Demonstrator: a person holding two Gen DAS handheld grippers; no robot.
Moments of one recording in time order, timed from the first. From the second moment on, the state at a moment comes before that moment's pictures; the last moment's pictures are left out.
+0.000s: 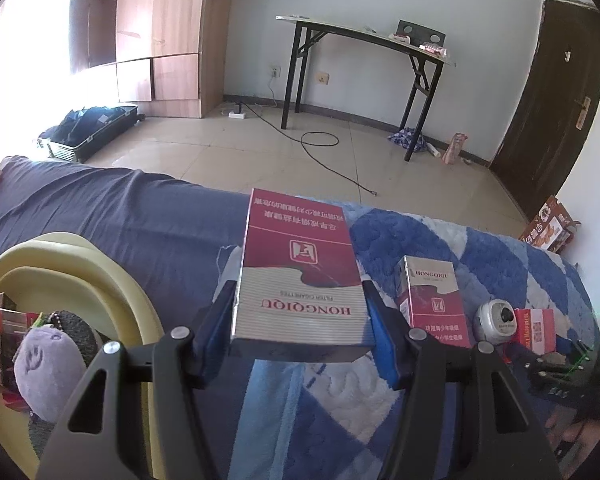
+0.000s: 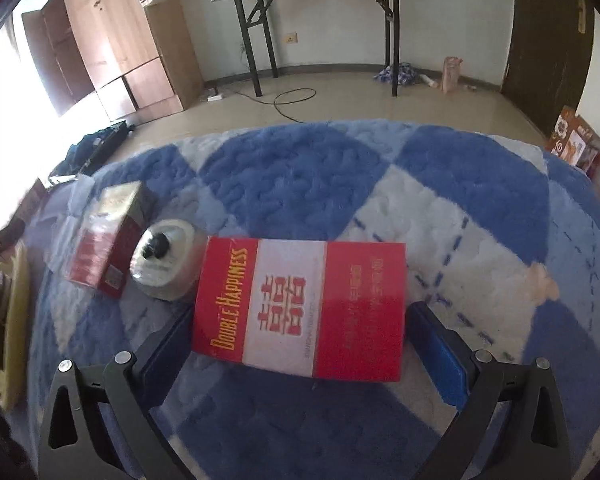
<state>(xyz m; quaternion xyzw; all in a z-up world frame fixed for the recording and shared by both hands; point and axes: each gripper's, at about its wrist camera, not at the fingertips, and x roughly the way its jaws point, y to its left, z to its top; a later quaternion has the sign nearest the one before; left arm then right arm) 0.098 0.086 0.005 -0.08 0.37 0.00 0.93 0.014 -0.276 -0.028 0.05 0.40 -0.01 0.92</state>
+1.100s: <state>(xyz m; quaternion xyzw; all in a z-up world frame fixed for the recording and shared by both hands) -0.114 0.265 0.047 -0.08 0.35 0.15 0.92 -0.086 -0.100 0.051 -0.16 0.25 0.36 0.88</state>
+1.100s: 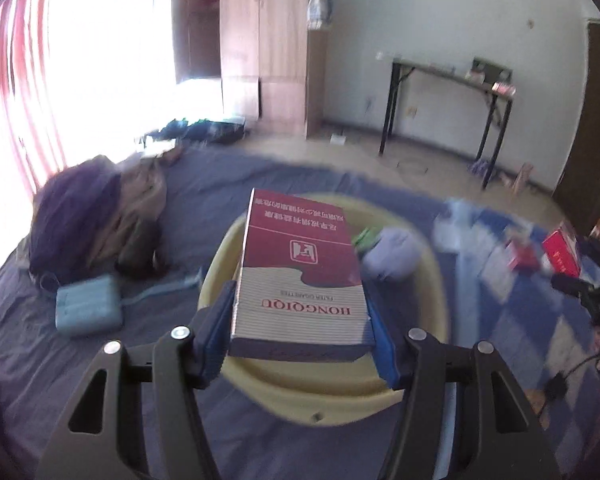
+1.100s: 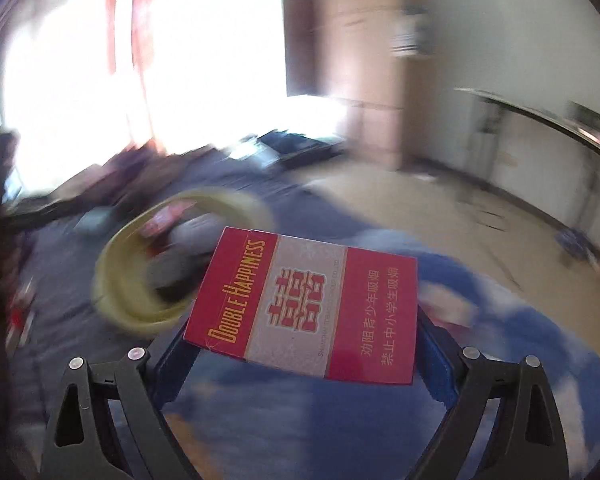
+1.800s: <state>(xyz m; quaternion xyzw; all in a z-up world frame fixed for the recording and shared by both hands) -0.075 0.306 -0.036 -0.16 0.42 0.13 0.88 -0.015 0.107 -0.030 -0.30 0.34 0.44 0.77</state>
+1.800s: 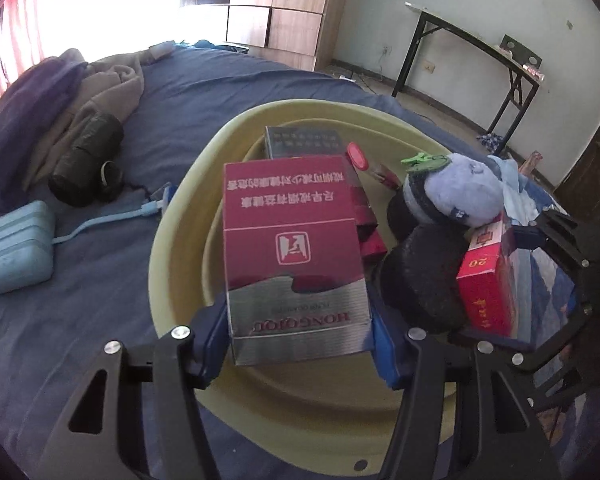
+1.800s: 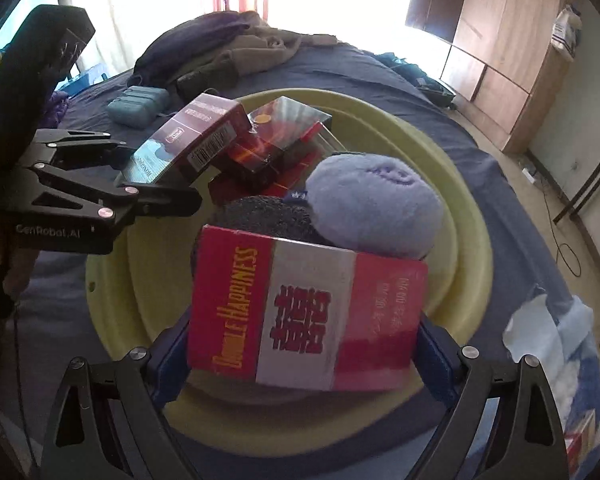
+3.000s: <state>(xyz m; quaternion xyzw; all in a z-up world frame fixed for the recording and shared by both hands) 0.077 0.019 0.016 -0.09 0.41 -0.12 0.90 0.000 -0.228 -0.006 -0.06 0.30 0.14 0.94</state>
